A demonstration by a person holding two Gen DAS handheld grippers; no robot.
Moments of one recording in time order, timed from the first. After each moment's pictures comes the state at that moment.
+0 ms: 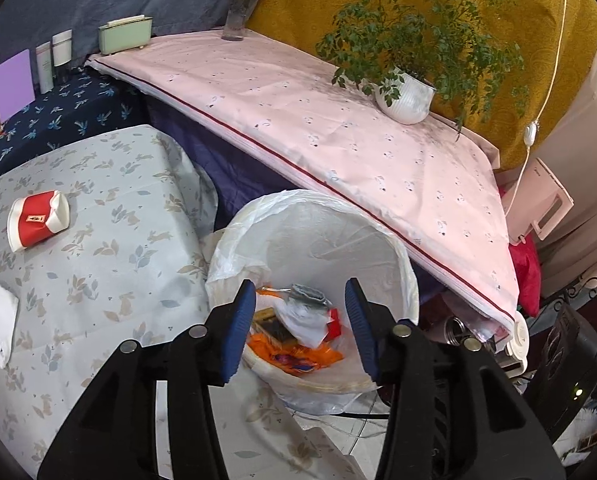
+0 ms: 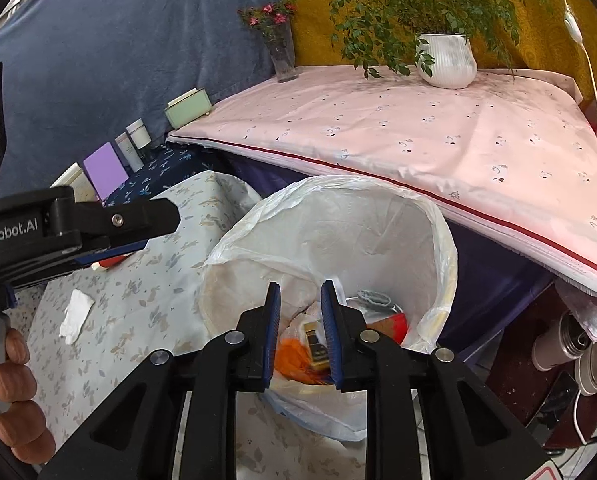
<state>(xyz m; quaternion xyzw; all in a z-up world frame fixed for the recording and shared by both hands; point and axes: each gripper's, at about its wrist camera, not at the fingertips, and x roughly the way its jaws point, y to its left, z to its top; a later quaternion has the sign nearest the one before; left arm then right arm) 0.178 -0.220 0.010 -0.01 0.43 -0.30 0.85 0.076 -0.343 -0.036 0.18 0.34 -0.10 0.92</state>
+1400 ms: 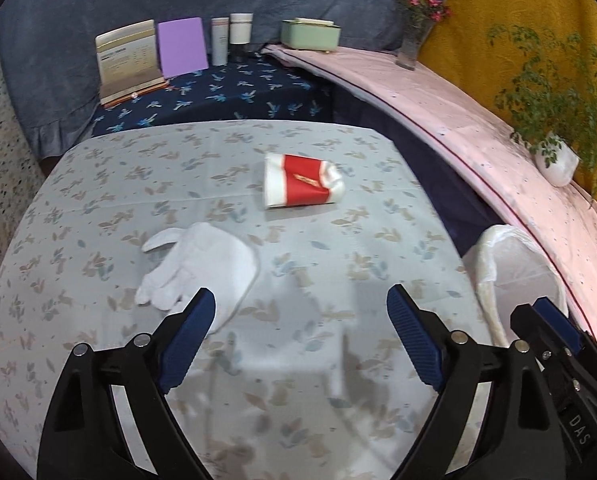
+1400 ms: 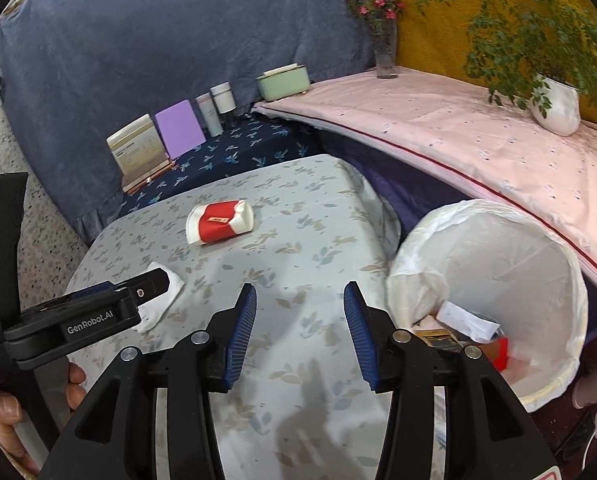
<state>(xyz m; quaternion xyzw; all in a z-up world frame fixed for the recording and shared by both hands) 0.201 -0.003 -0.016 -0.04 0.42 -0.06 0.90 0.140 -0.183 -0.009 0.11 0.35 0.02 0.93</state>
